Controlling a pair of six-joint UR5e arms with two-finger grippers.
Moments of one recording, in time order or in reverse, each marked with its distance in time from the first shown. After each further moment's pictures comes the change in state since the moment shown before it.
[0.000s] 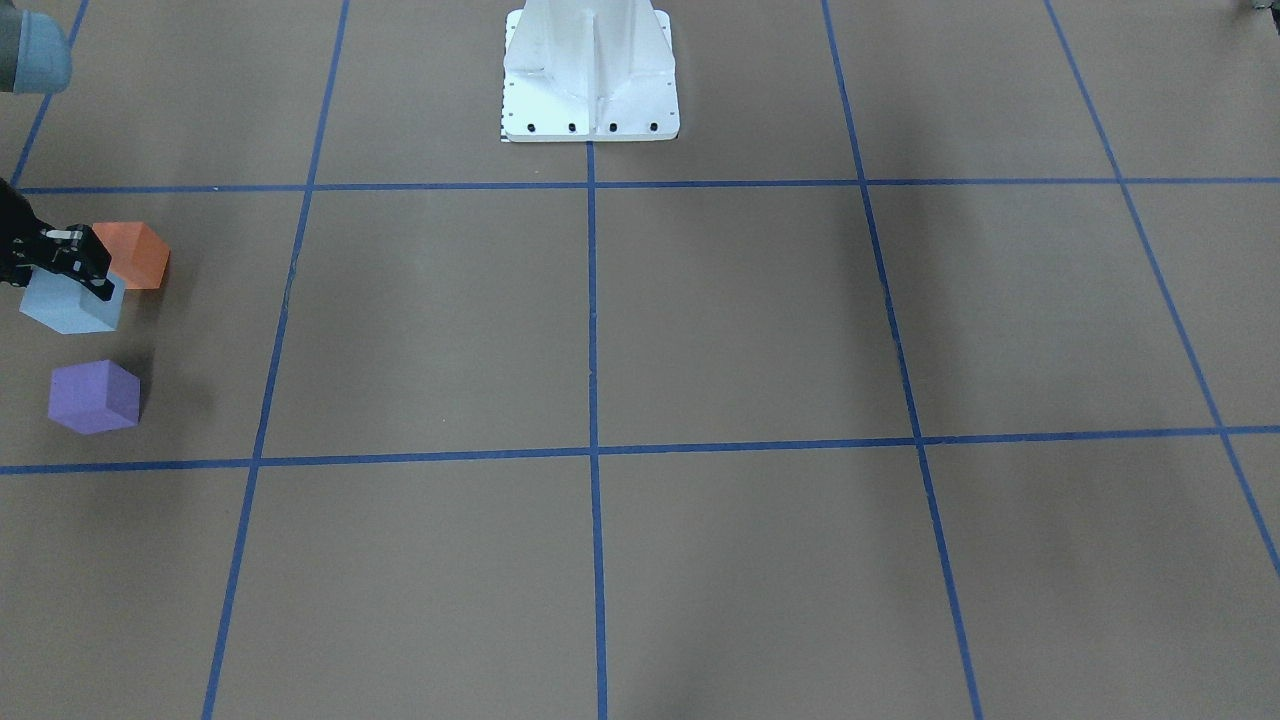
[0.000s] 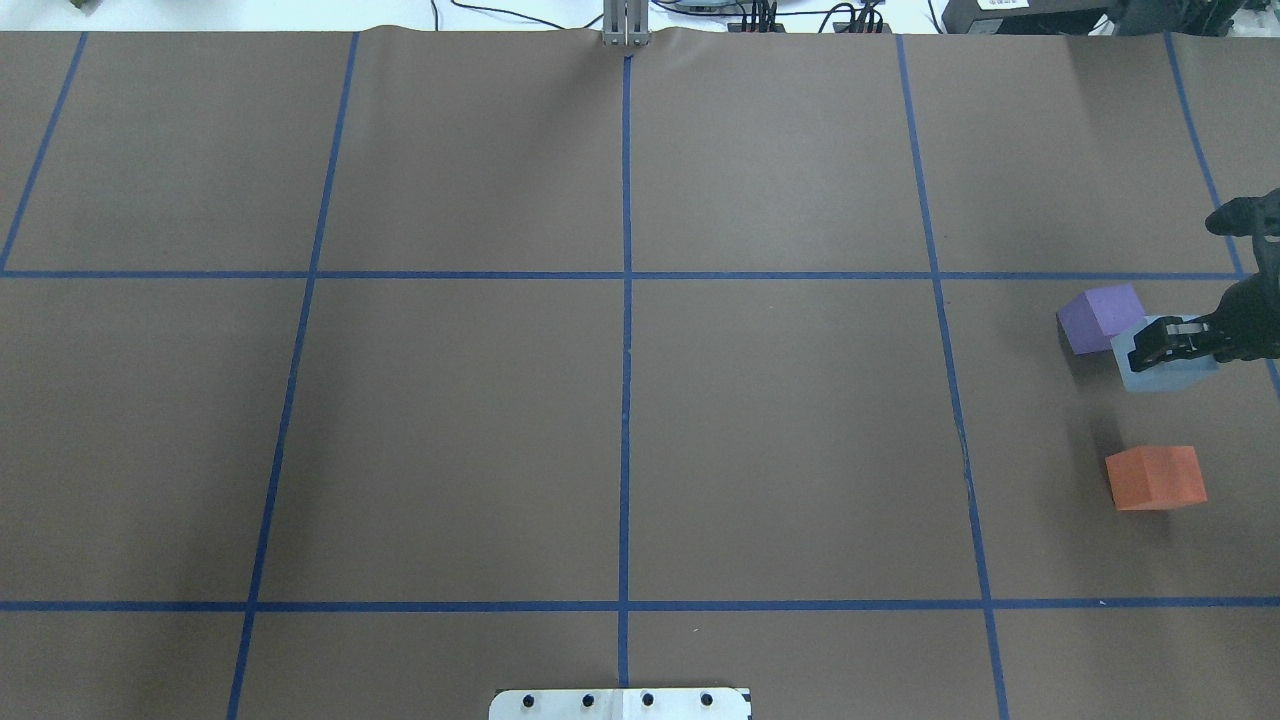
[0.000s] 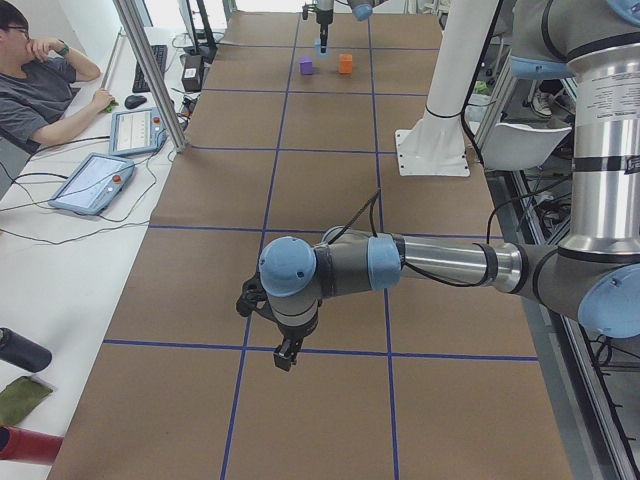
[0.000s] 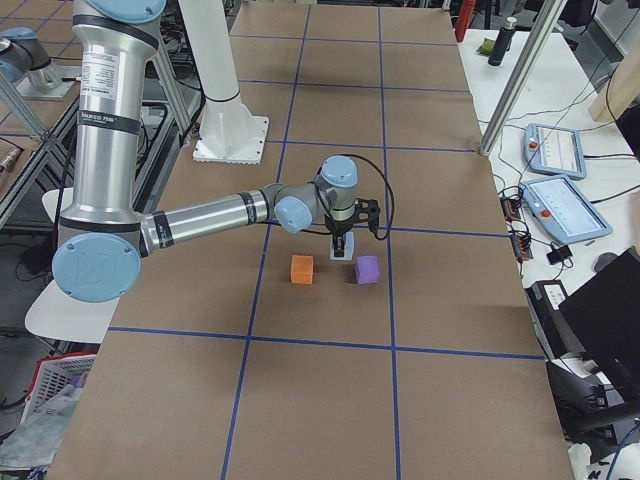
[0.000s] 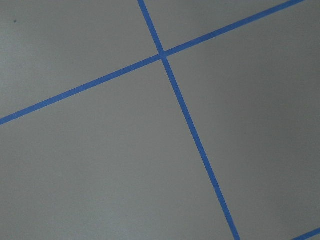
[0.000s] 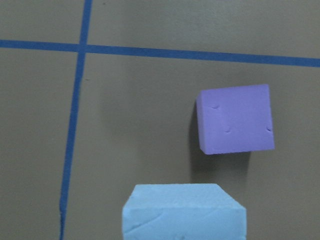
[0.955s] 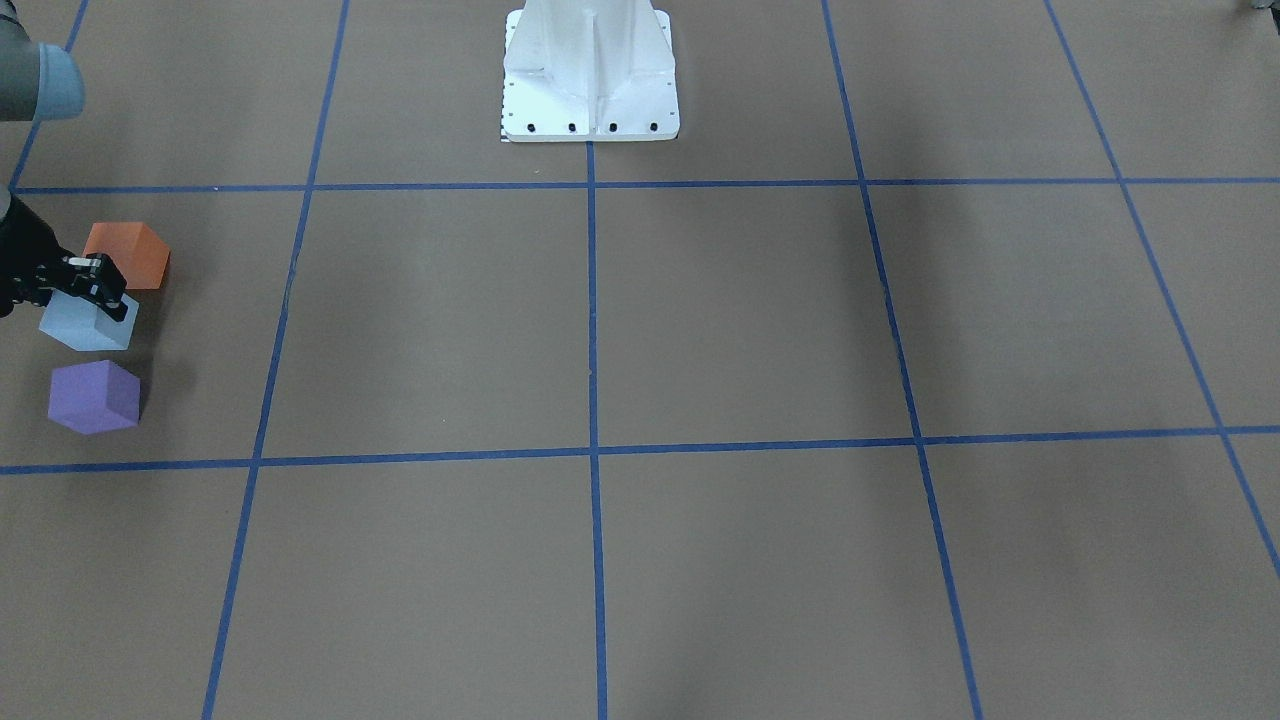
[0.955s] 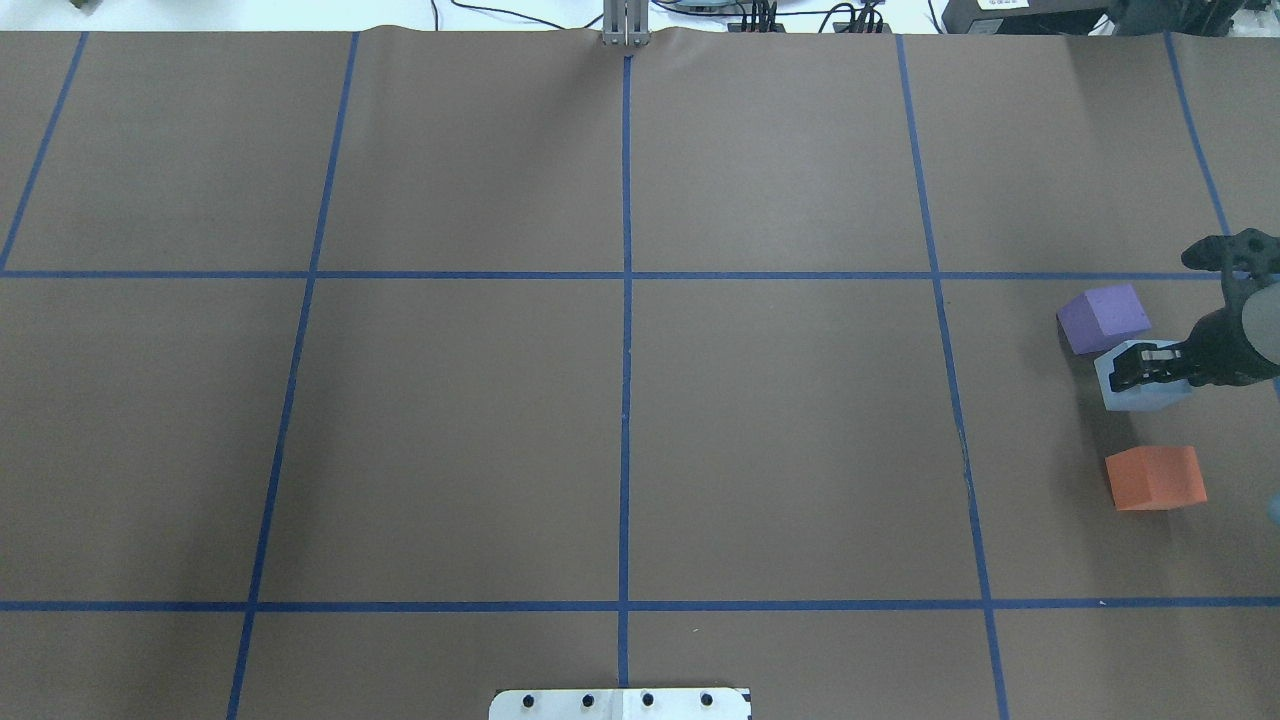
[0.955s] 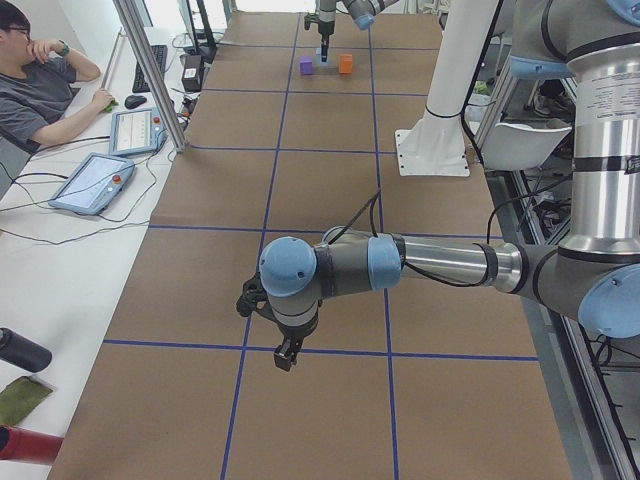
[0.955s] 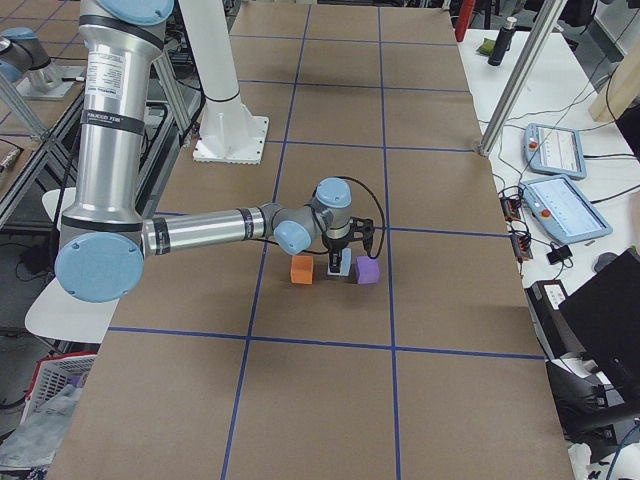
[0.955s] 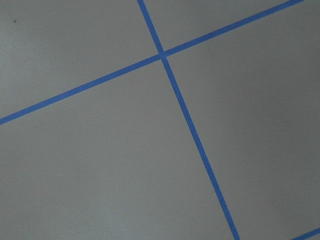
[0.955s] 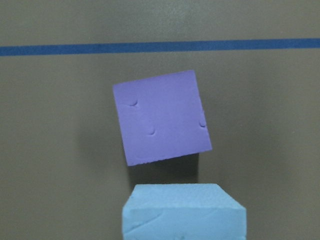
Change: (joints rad) left arm 0.000 0.001 0.000 0.000 0.000 0.000; right arm -0.081 -0.009 -0.114 0.175 -0.045 0.105
